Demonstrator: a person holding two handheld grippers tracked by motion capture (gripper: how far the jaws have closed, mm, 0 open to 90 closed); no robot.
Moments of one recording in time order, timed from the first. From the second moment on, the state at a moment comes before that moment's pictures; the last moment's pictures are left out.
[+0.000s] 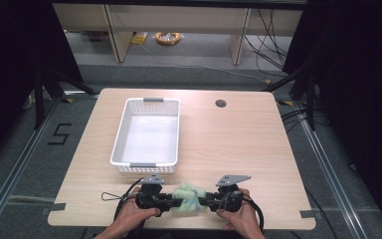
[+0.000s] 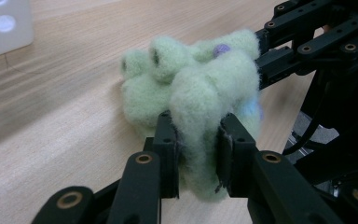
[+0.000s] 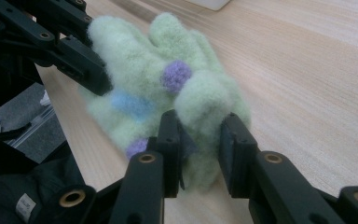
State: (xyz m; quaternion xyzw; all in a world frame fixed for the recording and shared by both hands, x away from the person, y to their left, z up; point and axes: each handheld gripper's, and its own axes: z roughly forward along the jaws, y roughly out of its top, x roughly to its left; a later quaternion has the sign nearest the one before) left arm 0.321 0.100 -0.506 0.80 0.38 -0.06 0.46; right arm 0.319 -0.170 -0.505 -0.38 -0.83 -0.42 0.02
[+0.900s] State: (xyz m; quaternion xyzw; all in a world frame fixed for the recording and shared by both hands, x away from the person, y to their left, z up) left arm 0.309 0.114 -0.479 0.79 0.36 -0.04 0.49; right arm 0.315 -0.167 -0.471 -0.35 -0.82 -0.45 0.01
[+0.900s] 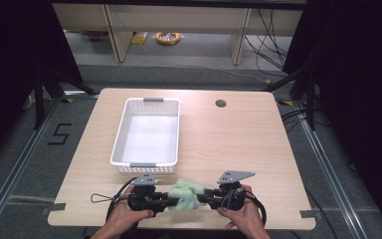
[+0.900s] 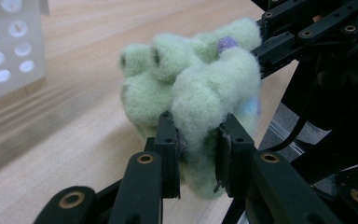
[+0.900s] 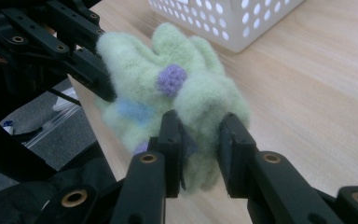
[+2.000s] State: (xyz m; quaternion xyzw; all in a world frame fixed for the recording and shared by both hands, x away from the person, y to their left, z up) left arm 0.347 0.151 -0.411 0.79 0.37 -0.01 0.49; right arm 0.355 -0.130 -0.407 -0.33 -0.82 -0.46 -0.01
